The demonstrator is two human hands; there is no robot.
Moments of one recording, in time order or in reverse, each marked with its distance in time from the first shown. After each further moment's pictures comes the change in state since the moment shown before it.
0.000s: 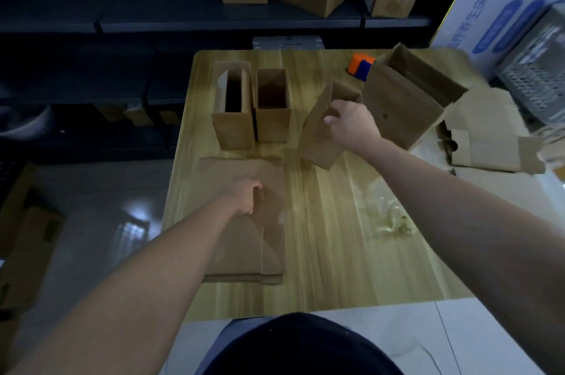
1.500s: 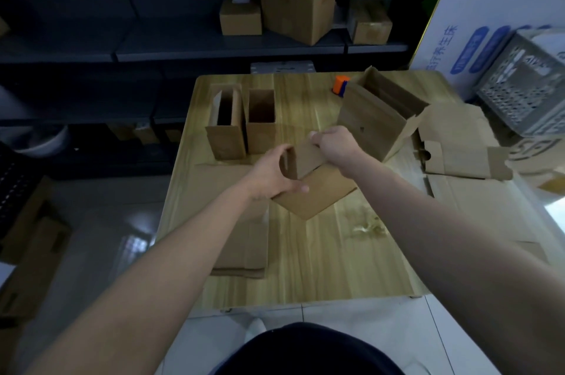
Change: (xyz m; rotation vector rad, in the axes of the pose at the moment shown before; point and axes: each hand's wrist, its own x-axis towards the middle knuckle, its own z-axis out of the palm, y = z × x) left_hand -0.071 0.112 -0.054 -0.602 0.208 0.207; right_hand -0.053 0.003 -0.034 0.574 -0.114 0.324
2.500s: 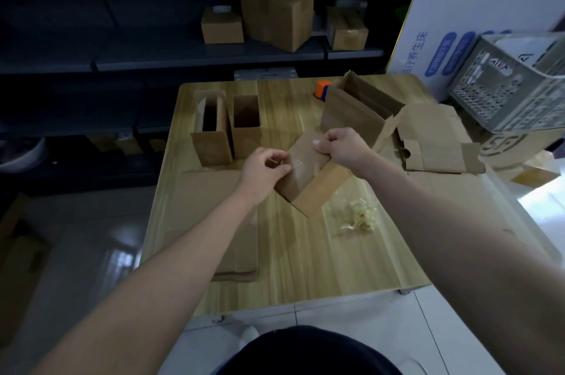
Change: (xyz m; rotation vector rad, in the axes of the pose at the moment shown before) left_hand -0.005 0.004 0.019 -0.199 0.310 0.182; right_hand -0.019 0.017 -0.043 -0.079 -0.041 -0.136
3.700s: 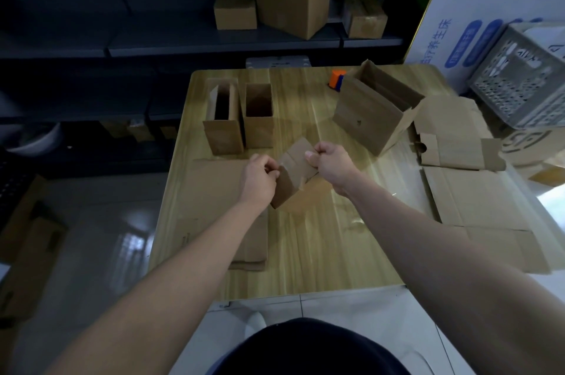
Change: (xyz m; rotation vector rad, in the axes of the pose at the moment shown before) left_hand -0.011 -0.032 0.000 0.204 0.143 -0.201; right_hand 0.003 0.025 0.068 0.251 0.034 0.045
